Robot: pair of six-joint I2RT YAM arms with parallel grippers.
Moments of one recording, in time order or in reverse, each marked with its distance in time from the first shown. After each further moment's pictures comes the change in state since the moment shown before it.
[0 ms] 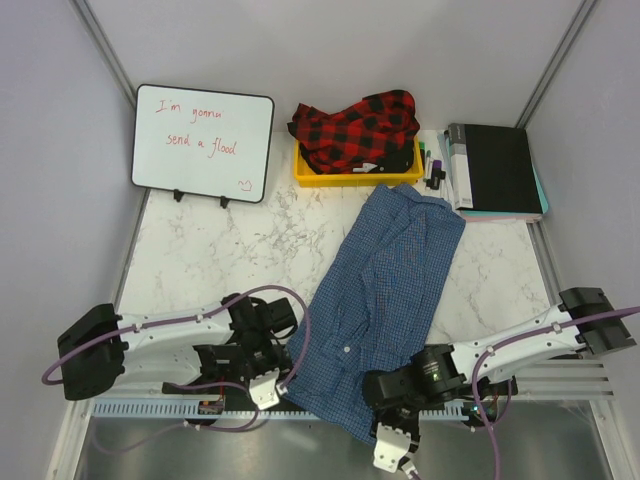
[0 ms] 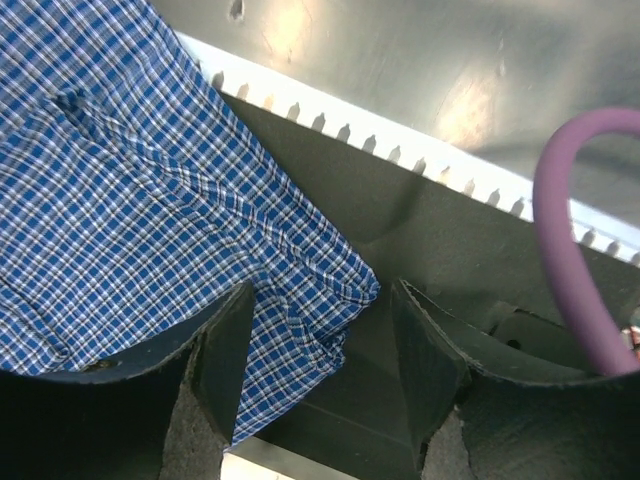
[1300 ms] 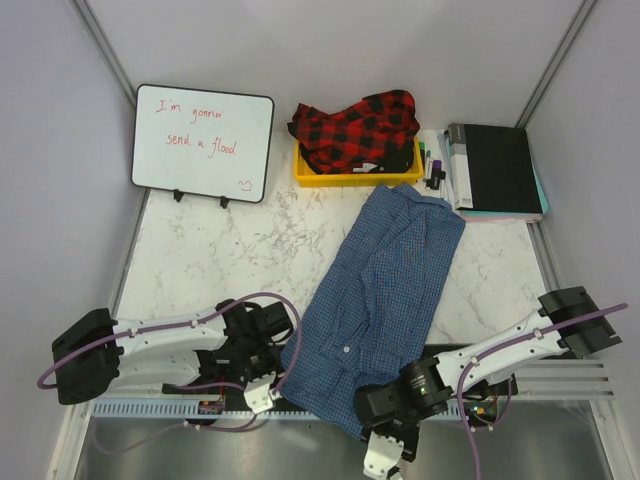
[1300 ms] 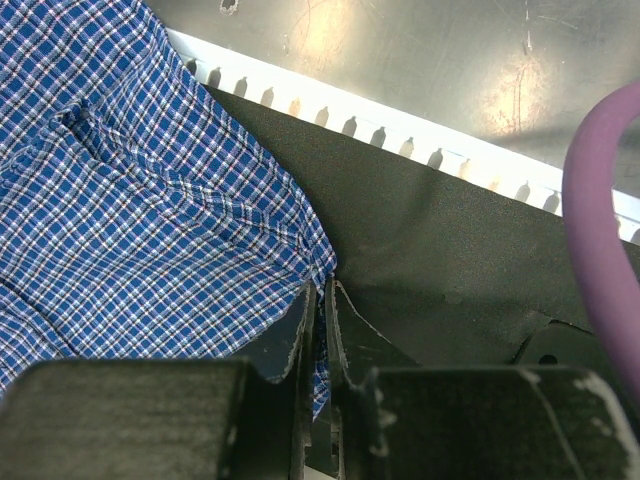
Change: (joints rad) left arm 0.000 -0.039 -0.090 0.120 -0.010 0.051; right arm 0.078 0.132 0.062 -0.032 0.093 0.097
